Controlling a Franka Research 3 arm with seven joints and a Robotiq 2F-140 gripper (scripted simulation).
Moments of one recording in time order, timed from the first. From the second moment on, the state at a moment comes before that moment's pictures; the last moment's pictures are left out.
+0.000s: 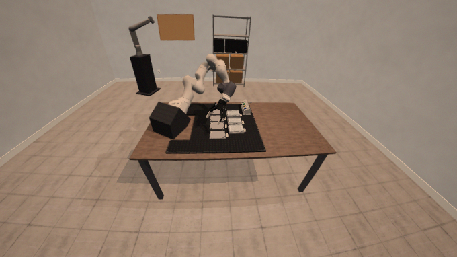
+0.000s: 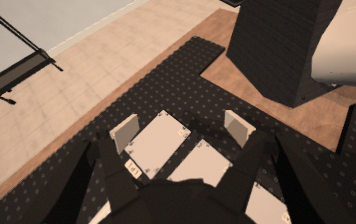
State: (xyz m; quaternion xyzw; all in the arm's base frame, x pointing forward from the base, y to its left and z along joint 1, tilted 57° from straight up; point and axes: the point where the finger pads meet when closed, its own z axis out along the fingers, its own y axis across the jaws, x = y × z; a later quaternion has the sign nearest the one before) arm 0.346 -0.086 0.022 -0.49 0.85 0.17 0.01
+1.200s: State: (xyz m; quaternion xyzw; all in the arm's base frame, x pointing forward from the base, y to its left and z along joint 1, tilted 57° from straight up) arm 0.347 -0.060 0.053 -0.40 0.88 0.25 0.06
